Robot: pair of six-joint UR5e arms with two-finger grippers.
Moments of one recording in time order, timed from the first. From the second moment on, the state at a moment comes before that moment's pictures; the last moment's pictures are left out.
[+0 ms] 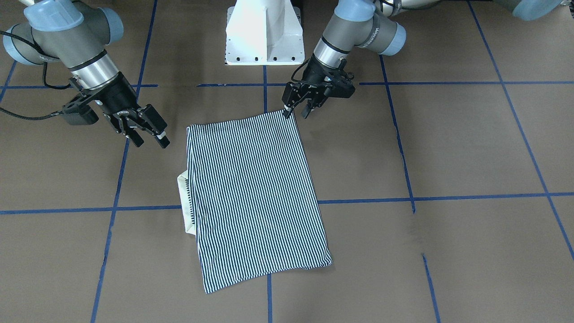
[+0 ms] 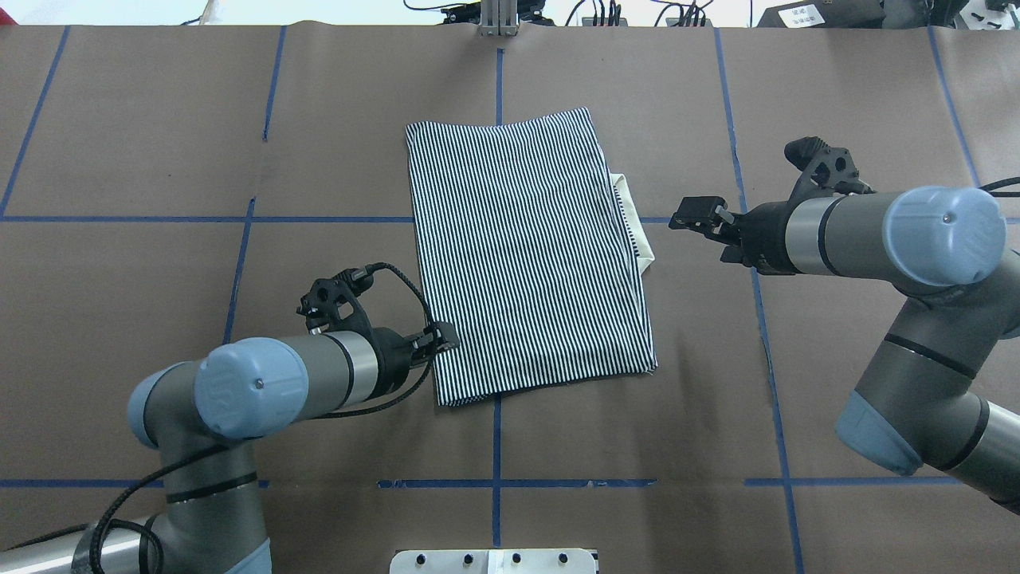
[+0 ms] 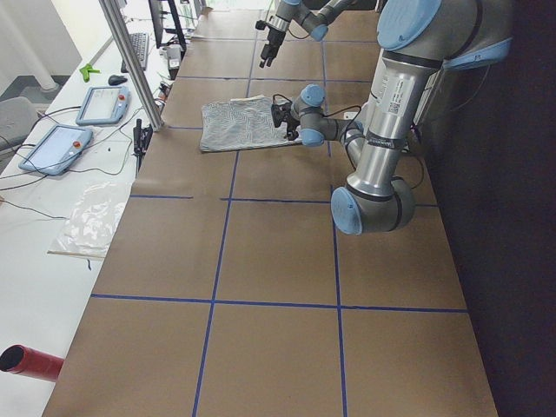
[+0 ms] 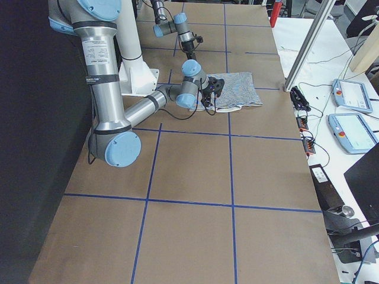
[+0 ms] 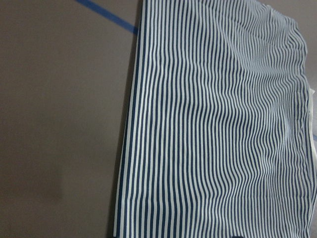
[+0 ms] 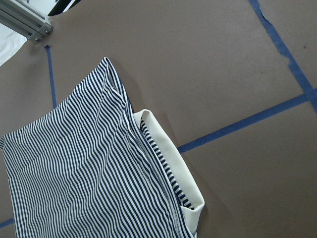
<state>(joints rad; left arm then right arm) -0.30 -1.98 -1.82 -2.13 -1.51 -1.82 0.68 -1.42 1.90 -0.90 1.76 1.64</state>
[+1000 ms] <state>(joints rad) -0.22 -1.99 -1.79 -2.07 -1.47 -1.93 0.67 -1.43 1.91 -0.89 1.74 1.65</state>
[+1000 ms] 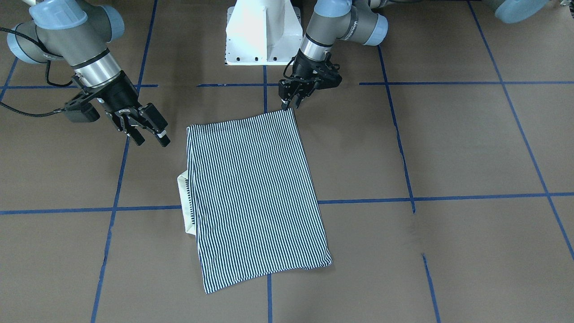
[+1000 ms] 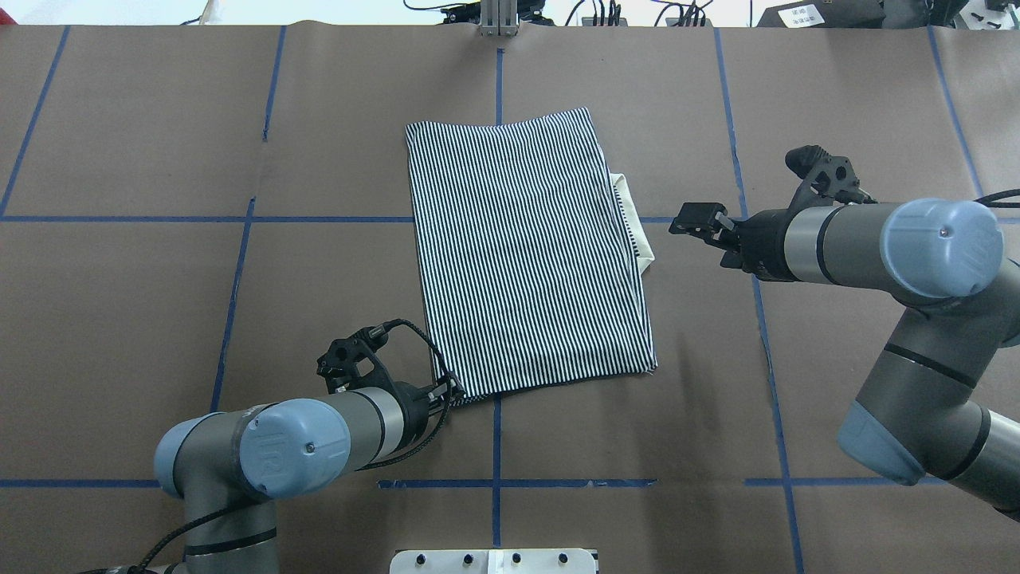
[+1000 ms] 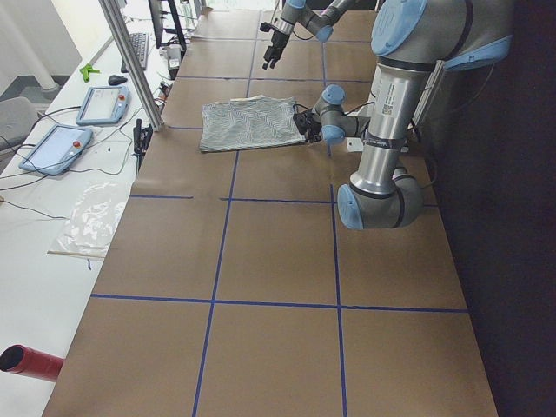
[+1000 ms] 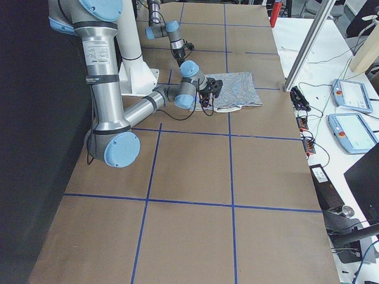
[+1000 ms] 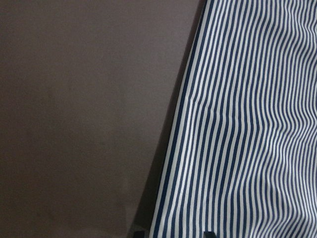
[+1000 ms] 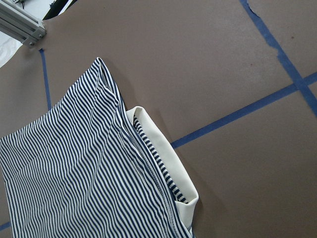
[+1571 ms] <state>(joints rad) -0.22 -2.00 -1.78 -2.07 -1.46 -1.93 0.67 -1.43 1.91 -0.89 1.74 1.65</state>
